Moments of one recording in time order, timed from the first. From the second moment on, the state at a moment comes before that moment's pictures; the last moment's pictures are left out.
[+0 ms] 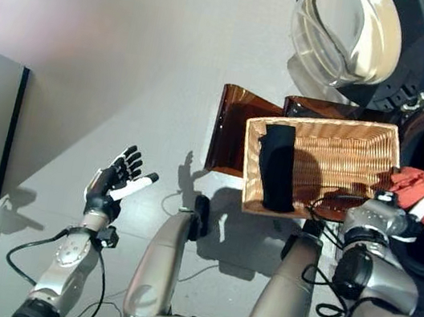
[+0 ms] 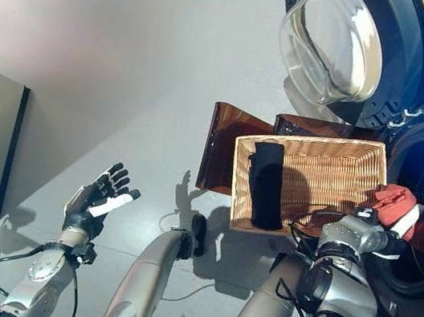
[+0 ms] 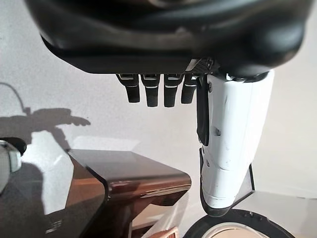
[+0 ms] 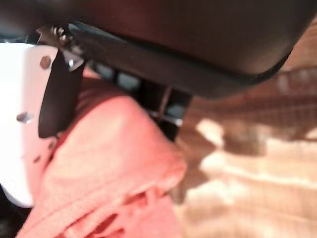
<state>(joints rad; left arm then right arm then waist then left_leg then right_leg) 0.18 0.39 -0.22 0.23 -0.59 -0.29 0.09 -0.74 -0.44 -0.52 1.18 1.27 -0.55 -0.44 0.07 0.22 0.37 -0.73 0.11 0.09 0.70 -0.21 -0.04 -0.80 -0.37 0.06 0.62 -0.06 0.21</state>
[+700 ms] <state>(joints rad) 0.23 0.41 -0.20 0.15 -0.62 -0.29 0.08 -0.85 -0.75 -0.67 1.18 1.29 -0.60 -0.66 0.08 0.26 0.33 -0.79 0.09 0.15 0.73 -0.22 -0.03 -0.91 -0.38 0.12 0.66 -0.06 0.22</state>
